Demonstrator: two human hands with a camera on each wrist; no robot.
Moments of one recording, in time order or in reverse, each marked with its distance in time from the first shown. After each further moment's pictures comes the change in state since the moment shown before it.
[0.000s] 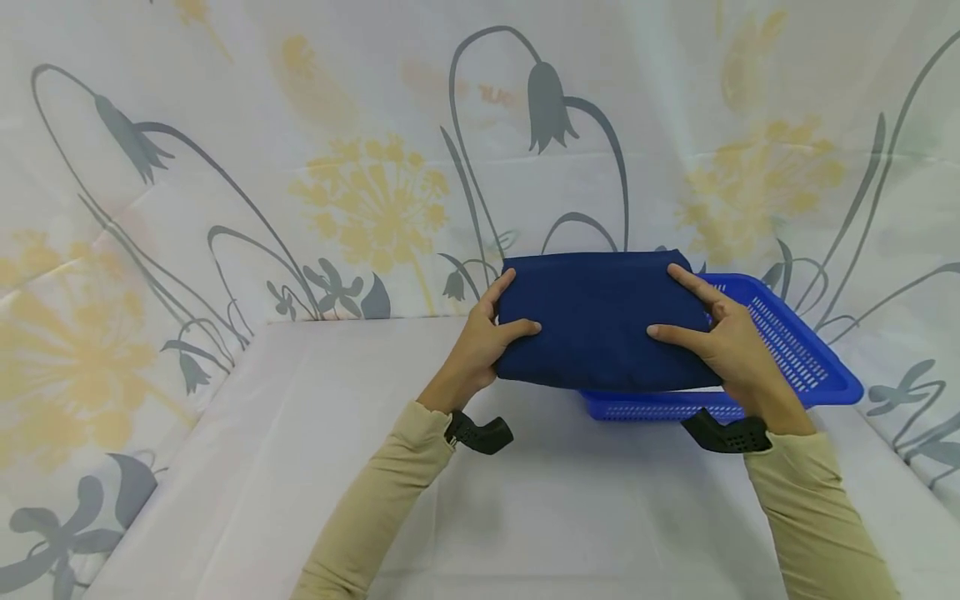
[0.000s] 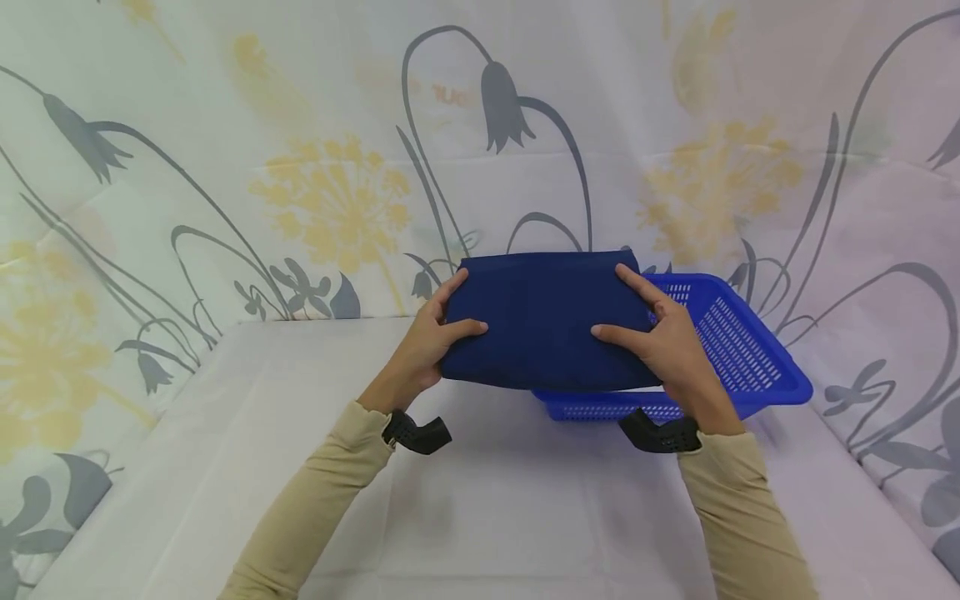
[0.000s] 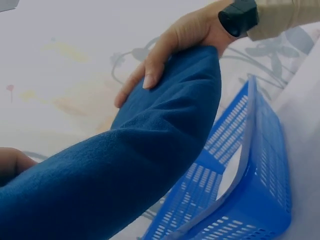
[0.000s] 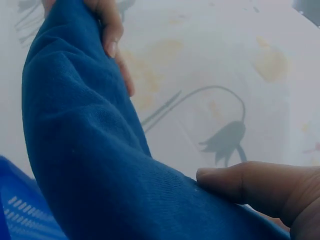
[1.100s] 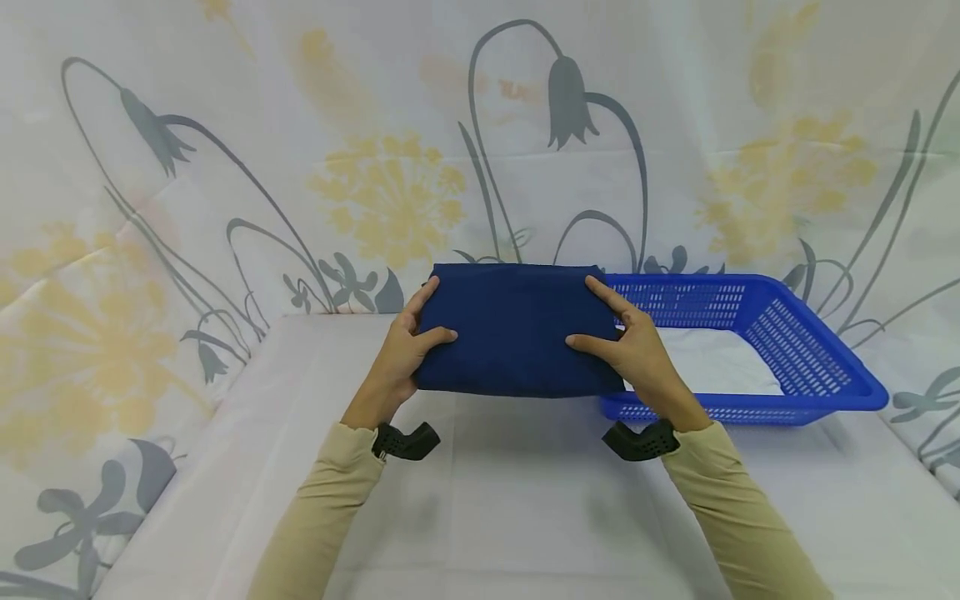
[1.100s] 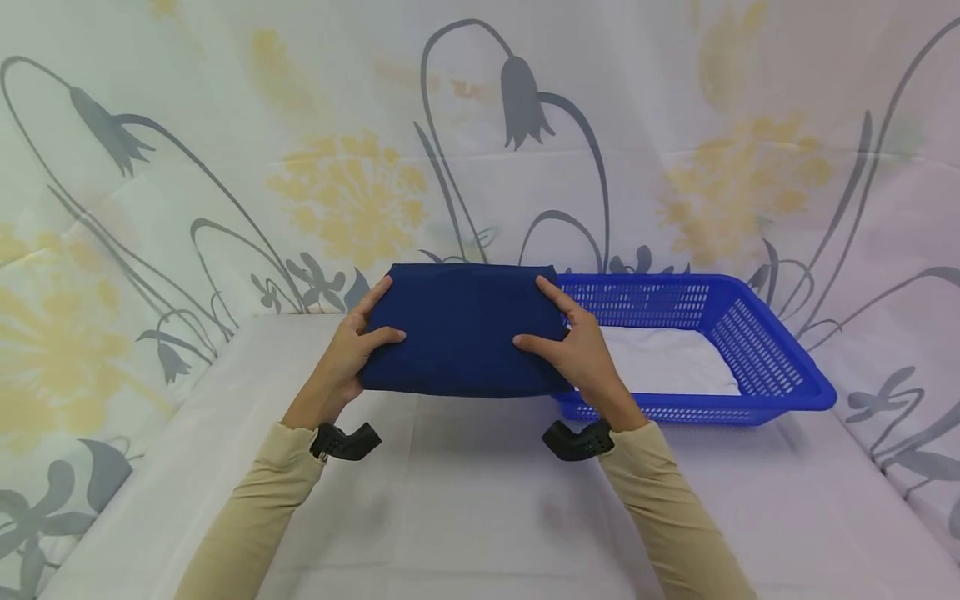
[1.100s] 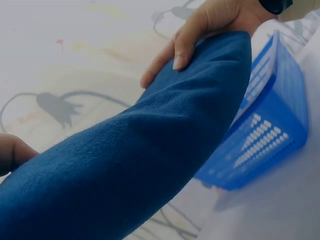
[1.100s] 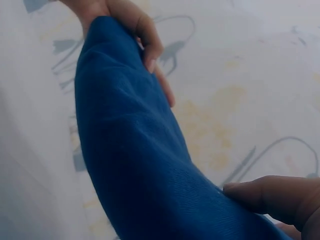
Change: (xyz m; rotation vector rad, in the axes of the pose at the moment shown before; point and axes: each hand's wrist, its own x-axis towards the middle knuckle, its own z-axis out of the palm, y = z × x) left_hand -0.047 0.021 -0.093 0.094 0.120 0.060; right_hand 0.033 0.013 0.096 0.065 -0.102 -0.024
